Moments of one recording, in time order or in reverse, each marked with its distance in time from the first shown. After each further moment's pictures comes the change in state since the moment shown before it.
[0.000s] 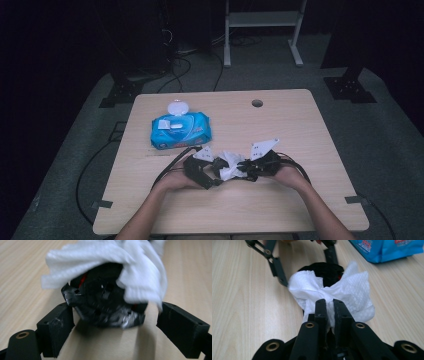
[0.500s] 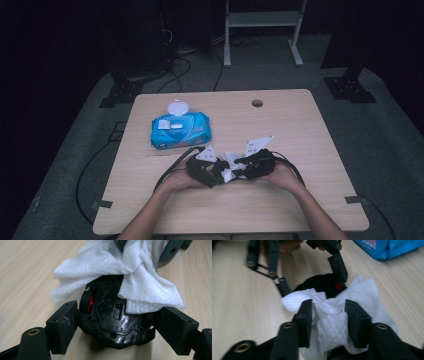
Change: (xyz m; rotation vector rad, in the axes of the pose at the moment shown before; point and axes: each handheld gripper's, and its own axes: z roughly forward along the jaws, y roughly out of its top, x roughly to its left) left arm -0.003 0.007 0.009 -0.011 0.045 0.016; right arm 0.002 0.012 0.014 0.024 0.028 0.121
